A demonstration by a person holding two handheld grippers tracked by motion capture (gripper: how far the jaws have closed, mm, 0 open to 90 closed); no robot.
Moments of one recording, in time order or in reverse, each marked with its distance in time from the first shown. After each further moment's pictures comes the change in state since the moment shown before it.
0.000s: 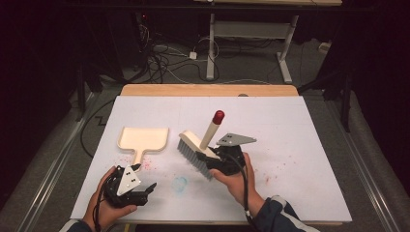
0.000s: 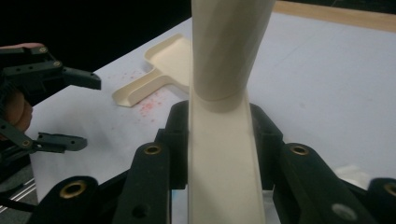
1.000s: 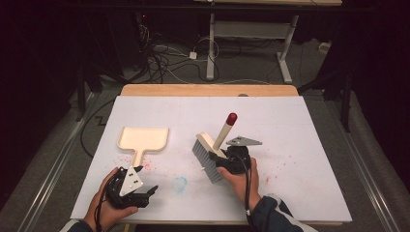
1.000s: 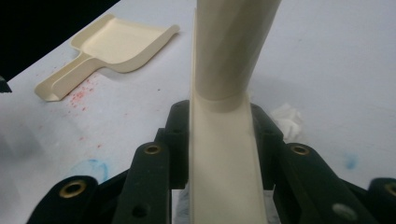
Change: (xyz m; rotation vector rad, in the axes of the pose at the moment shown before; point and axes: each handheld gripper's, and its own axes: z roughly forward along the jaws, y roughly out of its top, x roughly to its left) left arm -0.004 0.000 0.005 0.022 -0.031 0.013; right arm -0.036 -0.032 0.009 0.047 -0.154 0.154
